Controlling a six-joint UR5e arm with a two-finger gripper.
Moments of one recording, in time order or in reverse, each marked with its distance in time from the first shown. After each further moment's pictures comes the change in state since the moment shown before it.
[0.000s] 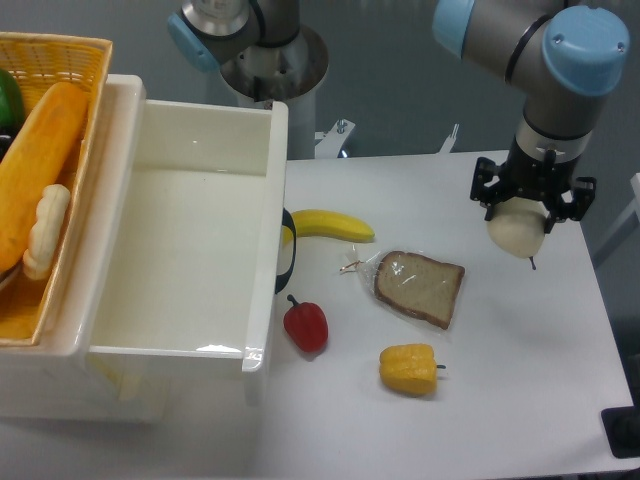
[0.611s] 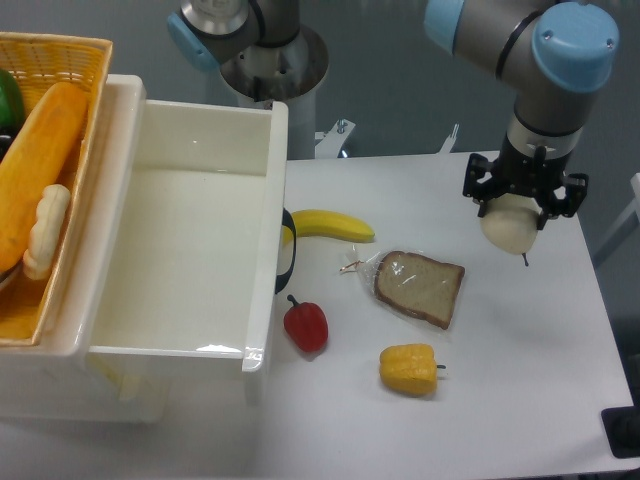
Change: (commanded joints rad) arm -0.034 0.058 -0.020 -0.035 0.002 -0.052
